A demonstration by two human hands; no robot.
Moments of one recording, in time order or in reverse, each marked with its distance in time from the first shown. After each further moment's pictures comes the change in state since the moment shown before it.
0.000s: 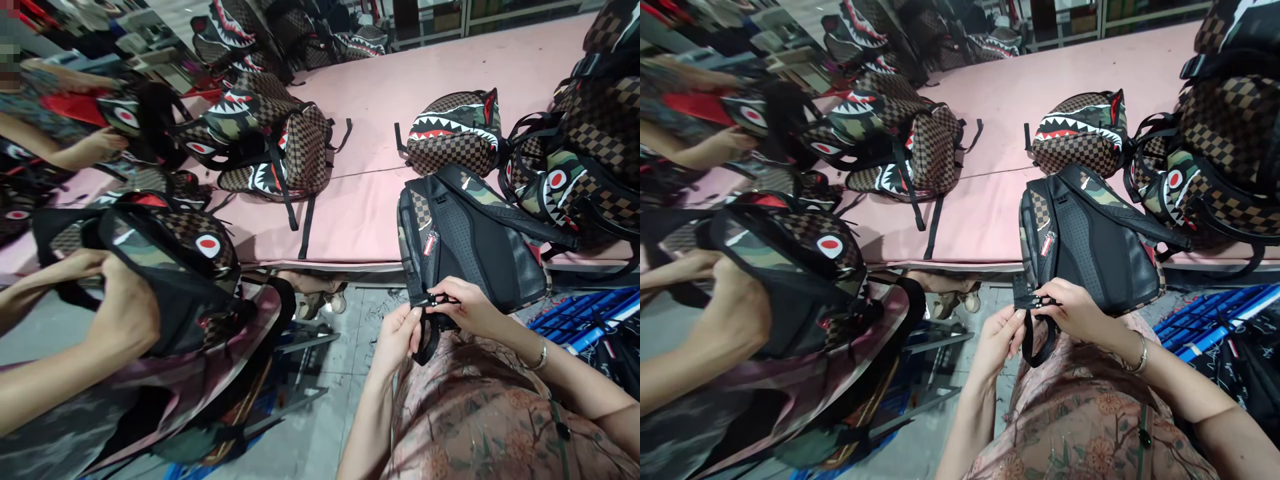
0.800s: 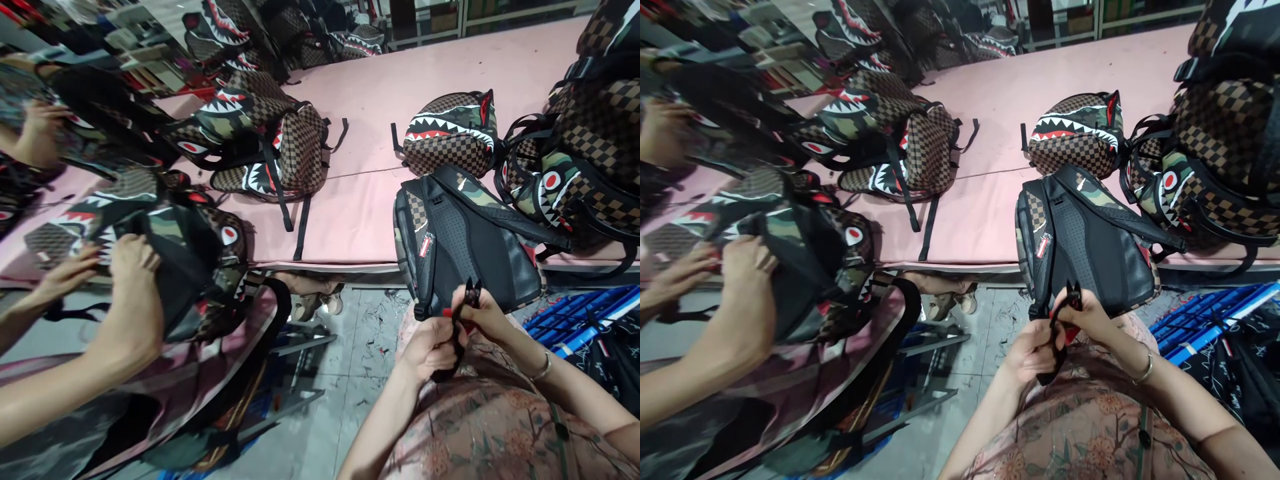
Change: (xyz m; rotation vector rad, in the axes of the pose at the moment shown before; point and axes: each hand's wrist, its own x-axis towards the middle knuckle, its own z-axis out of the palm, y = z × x) left_hand 0.009 -0.025 0.033 -0.499 -0.601 -0.324; right_hand -0.028 0.017 -0.002 0.808 0.143 0.562
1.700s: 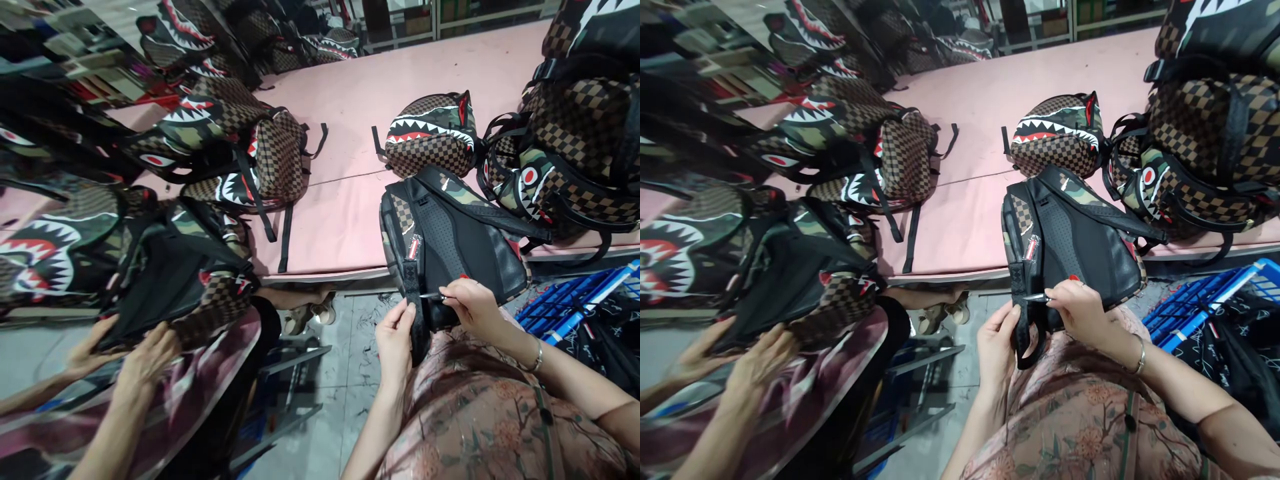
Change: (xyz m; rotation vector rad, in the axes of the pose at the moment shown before) left_hand -0.001 0.010 0.001 0.235 0.909 0.544; right_hand -0.006 -0.005 0.000 -1.109 0.224 -0.718
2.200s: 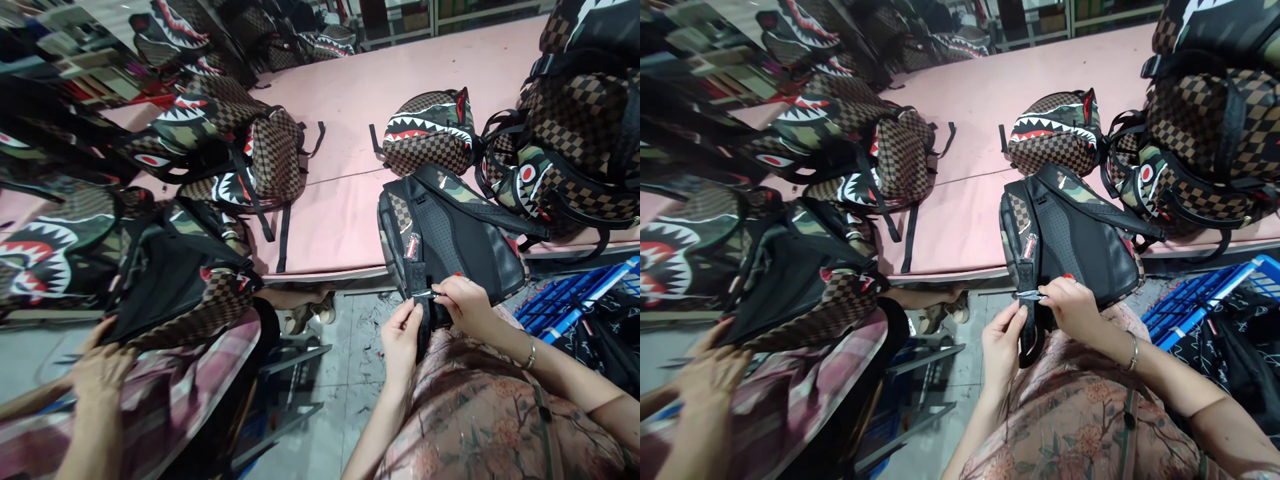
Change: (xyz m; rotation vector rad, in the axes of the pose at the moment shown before) left_hand -0.006 -0.005 0.005 0.199 -0.081 0.104; right_hand 0.003 -0.003 0.006 -0.020 -0.126 0.109
